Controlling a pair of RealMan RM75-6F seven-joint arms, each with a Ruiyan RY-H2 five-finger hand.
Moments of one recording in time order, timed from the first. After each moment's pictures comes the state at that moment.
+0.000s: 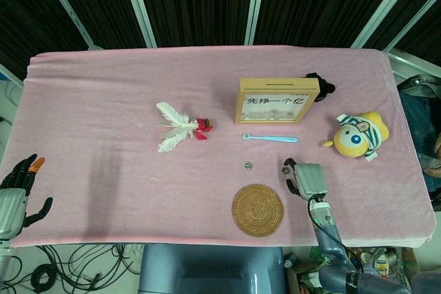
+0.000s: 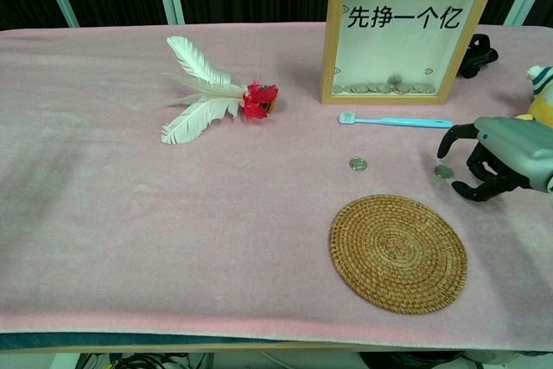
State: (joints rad) left arm -0.07 -1.16 -0.02 -1.64 1.50 1.49 0.02; right arm 0.45 -1.73 0.15 -1.24 -1.19 1.16 -0.31
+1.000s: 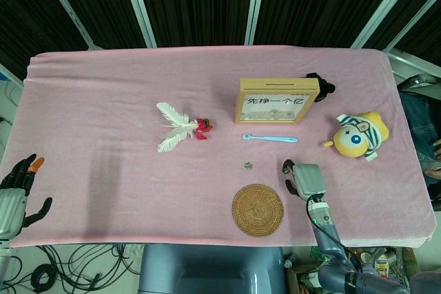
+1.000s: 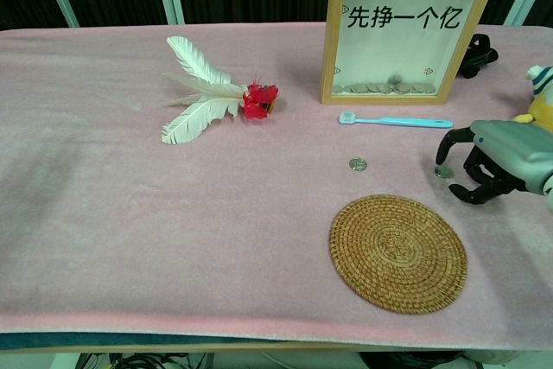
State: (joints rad) left arm -0.07 -1.16 -0.02 -1.64 1.50 1.49 0.02; right arm 0.44 -1.74 0.16 -1.23 -1.20 1.14 -0.31
